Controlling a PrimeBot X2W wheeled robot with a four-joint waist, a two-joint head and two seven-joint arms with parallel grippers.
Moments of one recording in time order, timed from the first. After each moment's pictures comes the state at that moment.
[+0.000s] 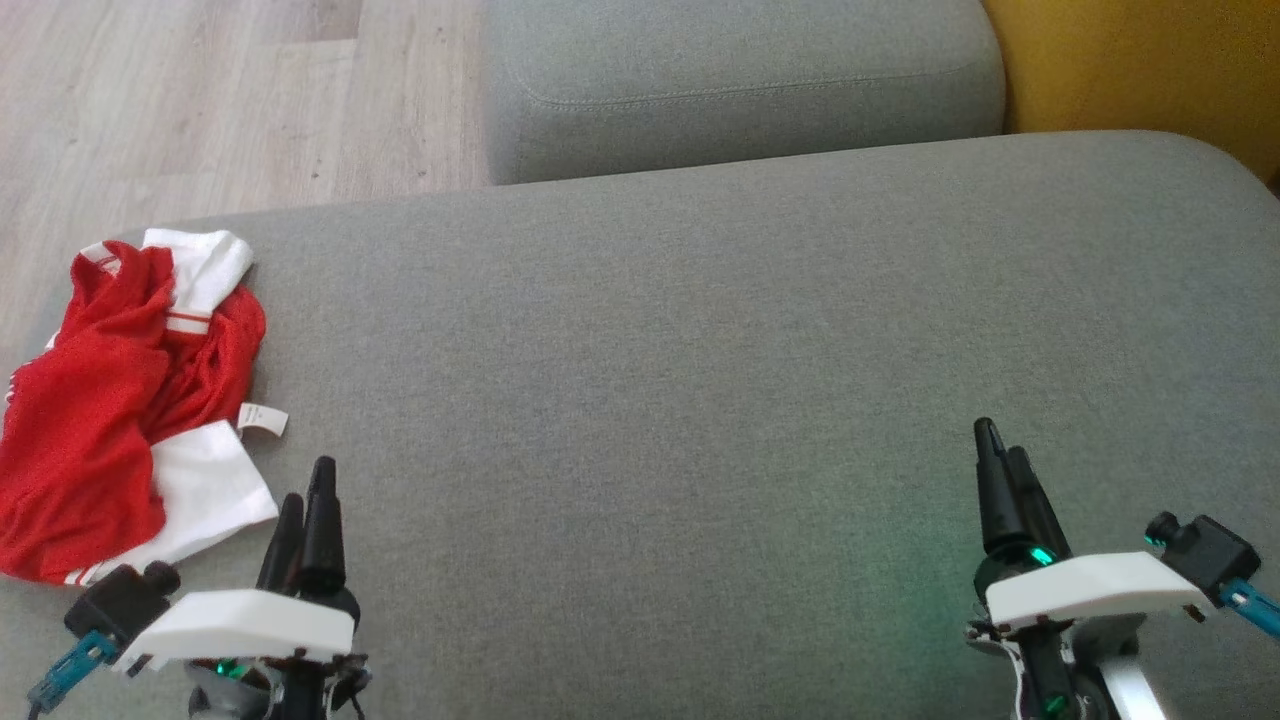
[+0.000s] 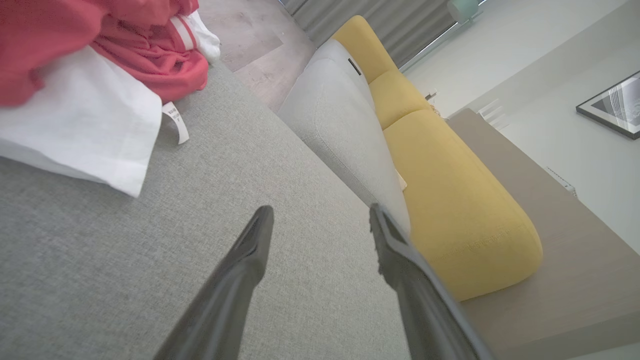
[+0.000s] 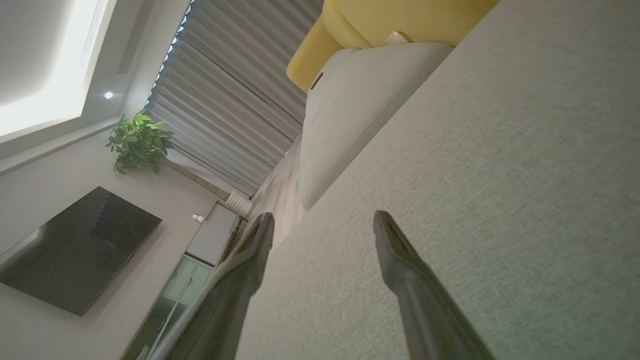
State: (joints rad) left arm 0.04 0.03 -0.02 0.17 -0.92 -0.03 -0.05; right arm -0.01 -0.04 0.09 0.24 0.94 0.12 -0.05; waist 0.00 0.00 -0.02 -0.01
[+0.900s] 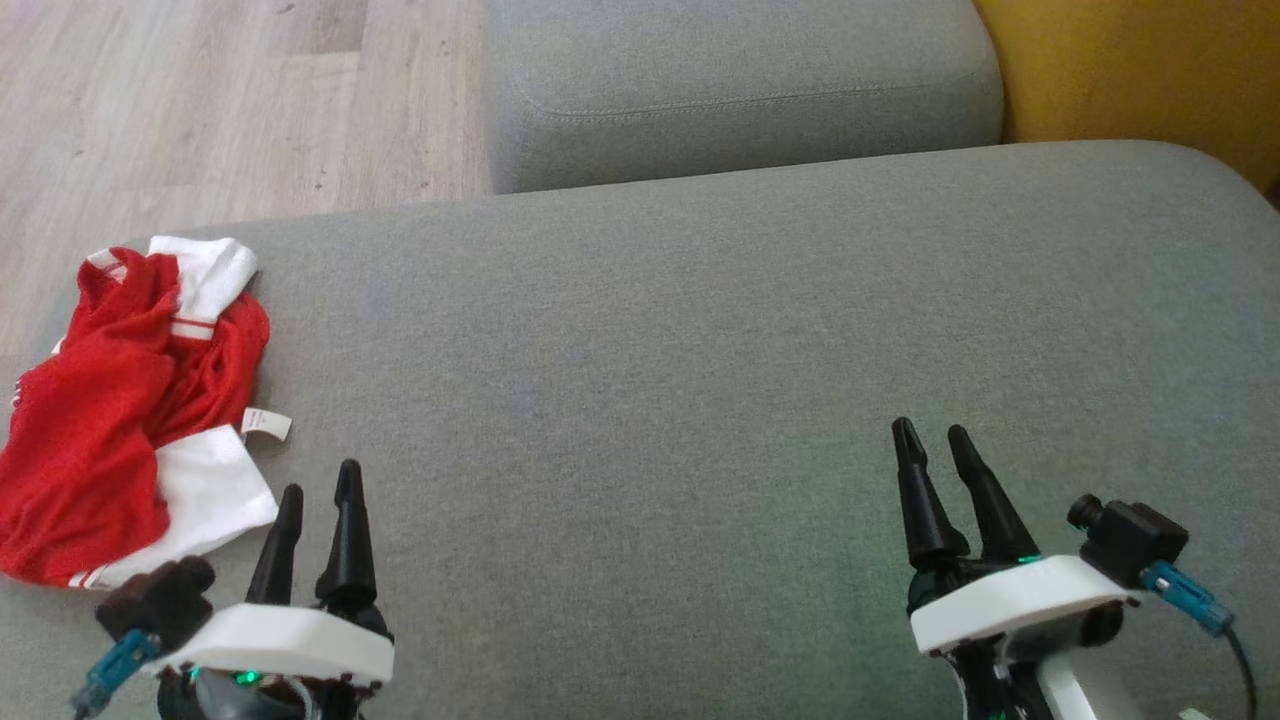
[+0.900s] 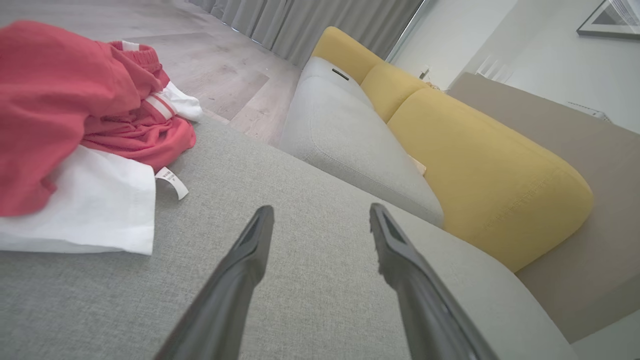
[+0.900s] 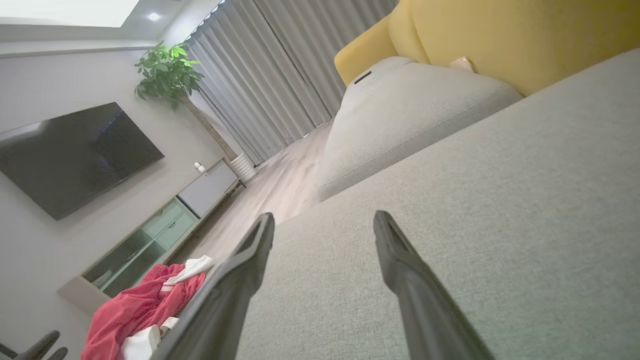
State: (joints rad) left arm 0.09 0.03 -0.06 0.10 -0.59 -0.02 -0.13; right arm -0.01 -0.05 0.22 0.21 0.63 0.12 -0.12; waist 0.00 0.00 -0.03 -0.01
